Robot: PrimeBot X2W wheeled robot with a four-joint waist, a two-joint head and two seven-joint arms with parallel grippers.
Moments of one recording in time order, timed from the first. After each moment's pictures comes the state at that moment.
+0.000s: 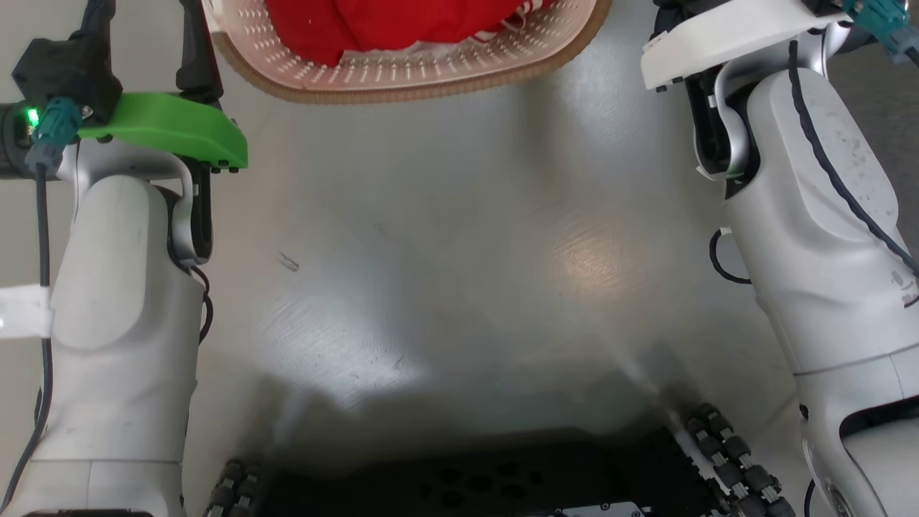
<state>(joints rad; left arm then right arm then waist) -0.79 0.05 -0.13 0.48 -0.22 0.03 -0.26 -0.89 -0.06 0.30 0.44 0.21 -0.08 -0.25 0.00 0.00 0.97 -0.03</state>
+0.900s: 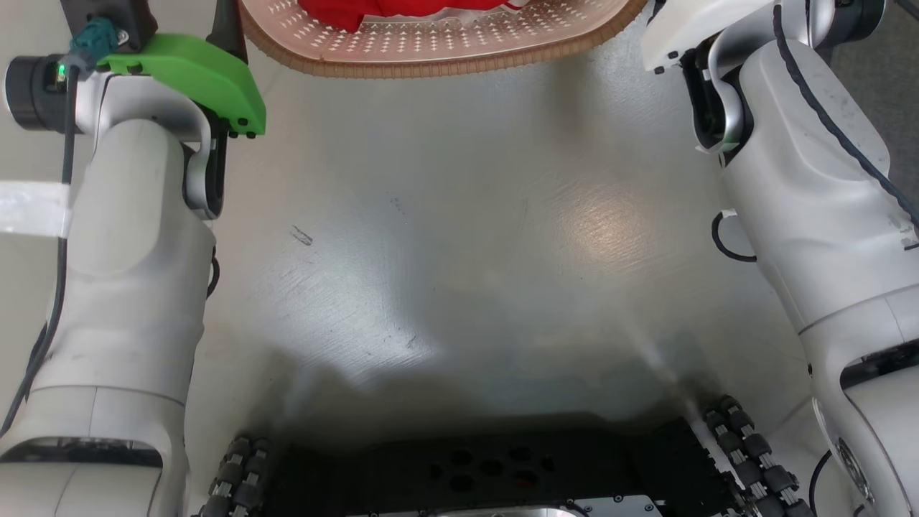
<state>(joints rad) -0.99 0.02 -0.20 0.78 -0.22 0.00 -0.20 -1.05 -0.07 0.37 0.79 0.32 -0.08 -0.25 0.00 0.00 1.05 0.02</state>
